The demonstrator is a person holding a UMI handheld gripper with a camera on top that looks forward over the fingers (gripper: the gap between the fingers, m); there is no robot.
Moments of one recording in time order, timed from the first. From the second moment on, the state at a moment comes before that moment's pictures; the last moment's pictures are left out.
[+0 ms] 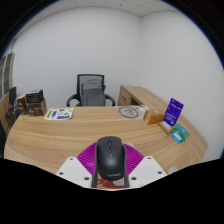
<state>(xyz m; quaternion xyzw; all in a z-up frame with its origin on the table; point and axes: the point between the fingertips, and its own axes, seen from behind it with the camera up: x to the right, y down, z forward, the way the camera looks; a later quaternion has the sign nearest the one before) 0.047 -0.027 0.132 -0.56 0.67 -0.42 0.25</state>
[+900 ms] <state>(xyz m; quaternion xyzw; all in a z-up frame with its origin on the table) -0.032 -0.046 0.123 -0.58 0.68 -0.37 0.24</state>
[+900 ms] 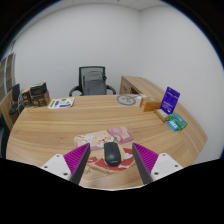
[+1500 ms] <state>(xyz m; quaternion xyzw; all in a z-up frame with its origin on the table) -0.274 0.075 0.259 -0.57 0.69 -0.37 0.25</state>
